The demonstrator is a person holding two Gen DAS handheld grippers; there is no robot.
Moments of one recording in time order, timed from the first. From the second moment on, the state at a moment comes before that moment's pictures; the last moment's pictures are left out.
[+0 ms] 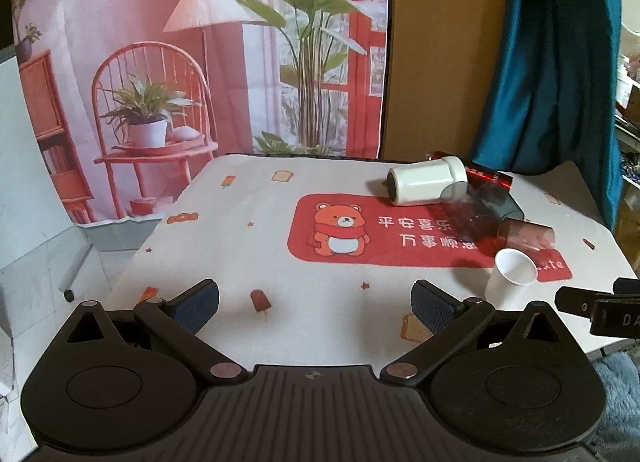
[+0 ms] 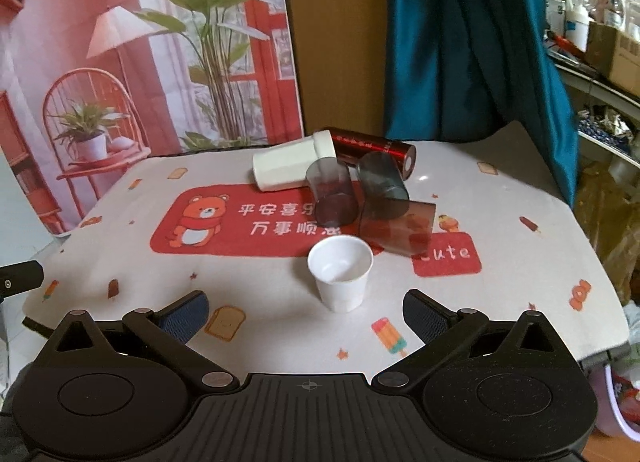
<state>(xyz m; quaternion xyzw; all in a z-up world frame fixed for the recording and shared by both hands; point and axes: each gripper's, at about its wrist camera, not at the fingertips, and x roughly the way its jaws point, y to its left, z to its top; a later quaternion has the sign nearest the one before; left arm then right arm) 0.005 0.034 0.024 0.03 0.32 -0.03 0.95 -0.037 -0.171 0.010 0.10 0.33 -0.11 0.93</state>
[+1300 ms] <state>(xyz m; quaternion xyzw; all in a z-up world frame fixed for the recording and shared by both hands) -0.003 0.031 0.008 0.04 0.32 -0.02 0.95 -0.051 -0.167 -0.002 0.07 0.34 -0.13 0.93</state>
